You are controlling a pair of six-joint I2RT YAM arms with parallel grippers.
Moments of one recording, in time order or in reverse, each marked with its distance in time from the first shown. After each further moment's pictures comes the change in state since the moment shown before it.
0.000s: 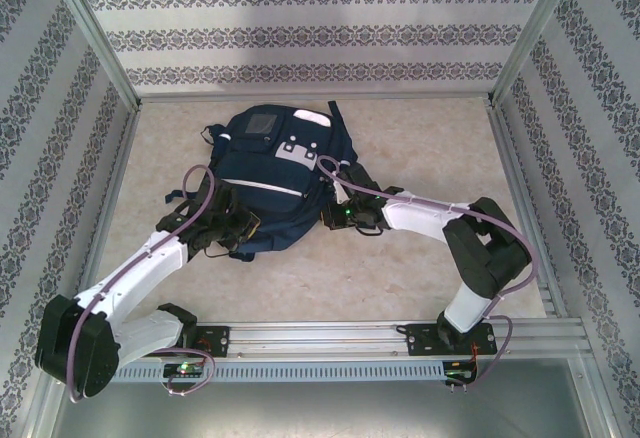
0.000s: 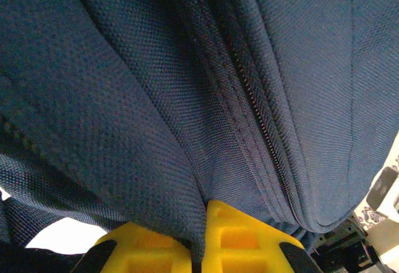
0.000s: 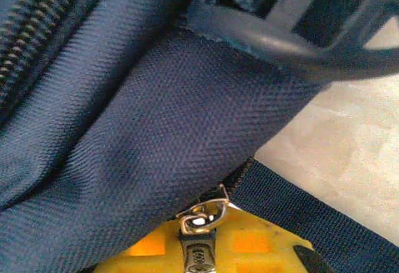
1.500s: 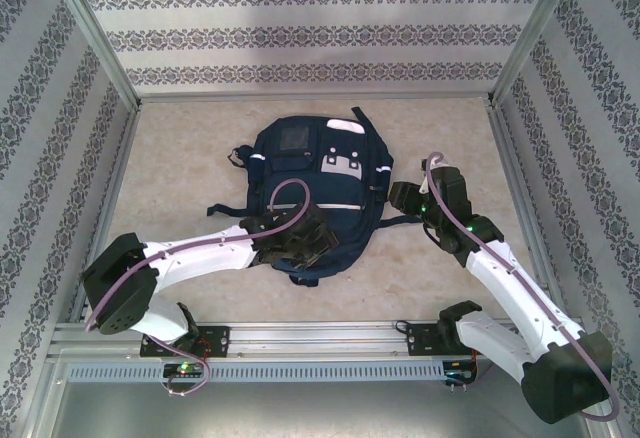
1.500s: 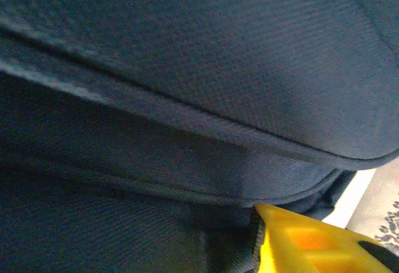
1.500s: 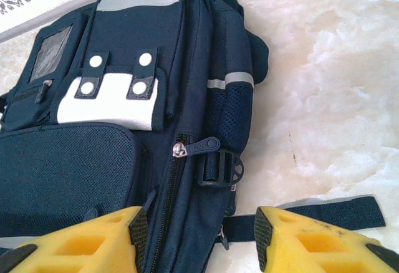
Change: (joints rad) left arm -0.565 0.377 0.222 0.146 -0.155 -0.121; right arm -0.303 -0.757 -0.232 -0.171 0.227 0.070
